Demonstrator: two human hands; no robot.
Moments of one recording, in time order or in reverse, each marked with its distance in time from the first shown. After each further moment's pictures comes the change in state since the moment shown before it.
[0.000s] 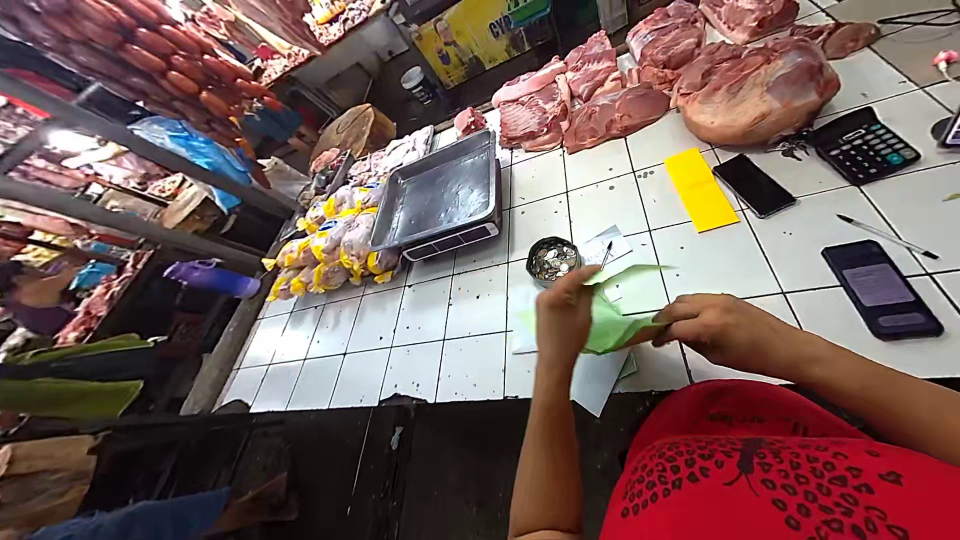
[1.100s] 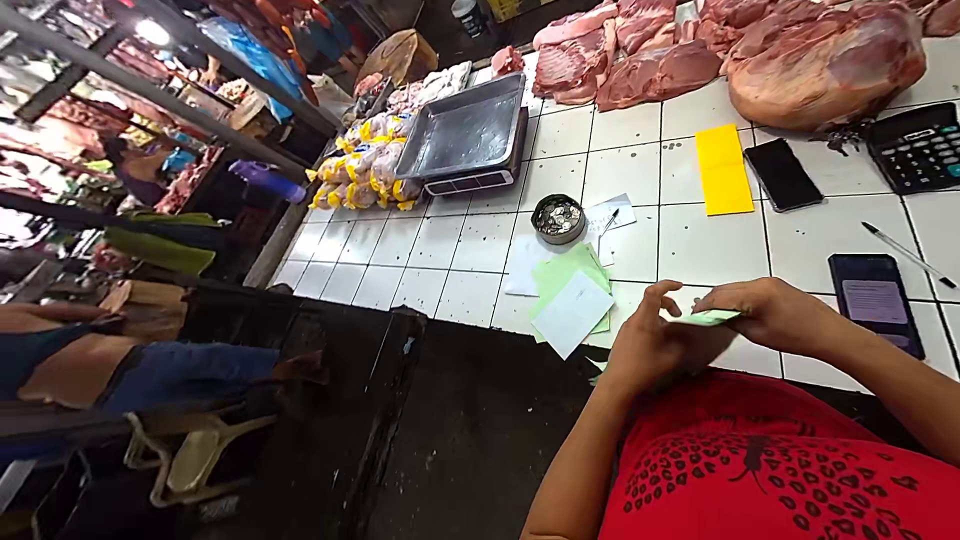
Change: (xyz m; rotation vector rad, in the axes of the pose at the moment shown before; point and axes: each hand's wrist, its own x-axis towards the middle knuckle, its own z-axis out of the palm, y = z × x) left_hand -0.079 0.078 0.124 -0.143 -0.288 -0.261; right_hand -0.080 0.038 -0.053 0.233 -0.159 0.173
